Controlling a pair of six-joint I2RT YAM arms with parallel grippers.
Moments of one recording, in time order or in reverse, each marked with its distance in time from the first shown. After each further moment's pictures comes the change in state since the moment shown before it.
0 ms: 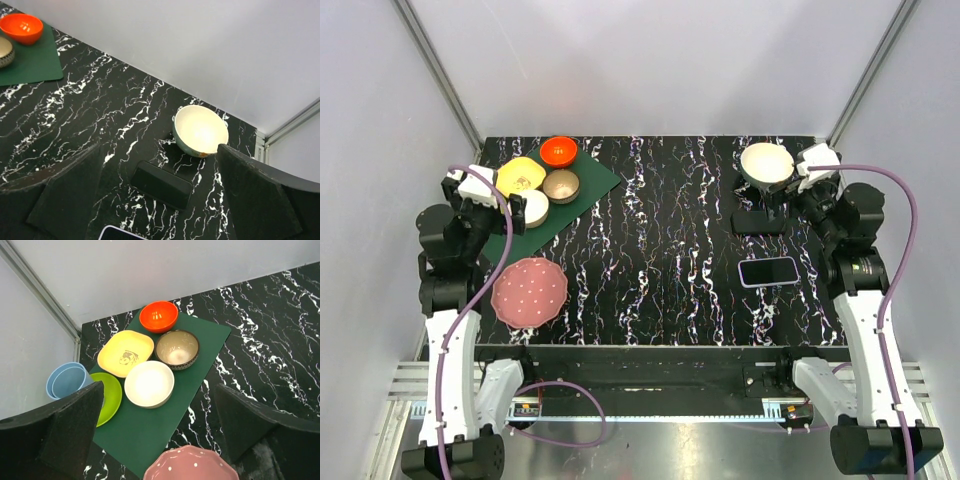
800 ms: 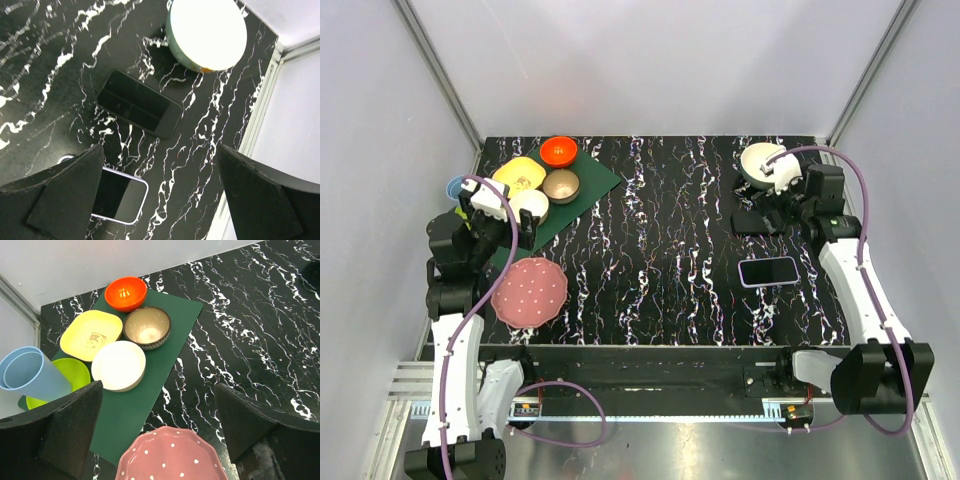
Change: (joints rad) left arm 0.000 -0.033 -0.088 -0.045 0.099 0.003; right arm 0.000 0.304 0.042 -0.238 0.186 -0.279
